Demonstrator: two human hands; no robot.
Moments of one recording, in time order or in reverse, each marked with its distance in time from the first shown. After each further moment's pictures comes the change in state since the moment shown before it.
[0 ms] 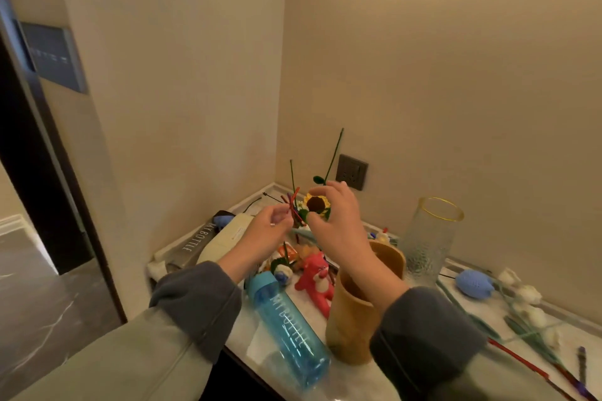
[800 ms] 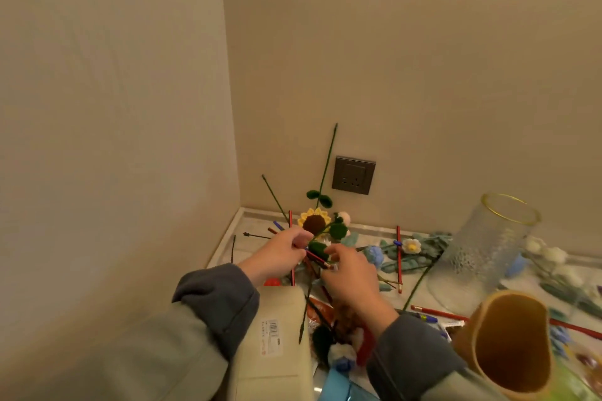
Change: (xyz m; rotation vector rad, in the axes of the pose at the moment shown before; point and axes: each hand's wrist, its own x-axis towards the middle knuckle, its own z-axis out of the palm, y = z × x) left_hand 0.237 -0.074 -0.037 0.420 -0.672 0.117; right_hand 0.114 0.106 0.161 -0.442 0.064 0.622
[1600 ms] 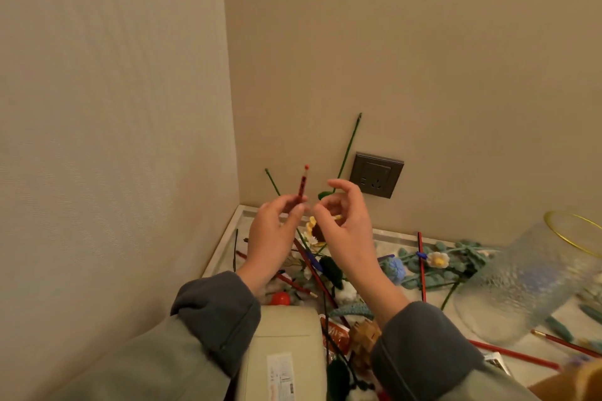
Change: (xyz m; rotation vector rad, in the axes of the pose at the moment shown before) left_hand 0.061 -0.024 -0.023 -0.210 0.531 0.228; right_hand 0.069 -0.059 -0.013 0.855 0.196 -0.243
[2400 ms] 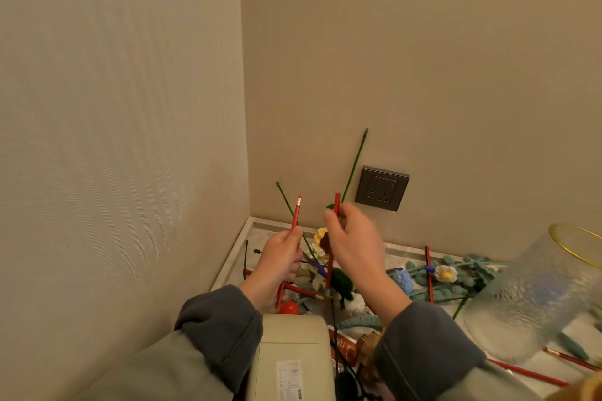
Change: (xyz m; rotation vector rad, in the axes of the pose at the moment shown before) left_hand -0.016 0.010 -0.010 -0.428 -0.235 -0.586; right_hand 0.008 0.000 0.003 -0.568 0.021 0.071
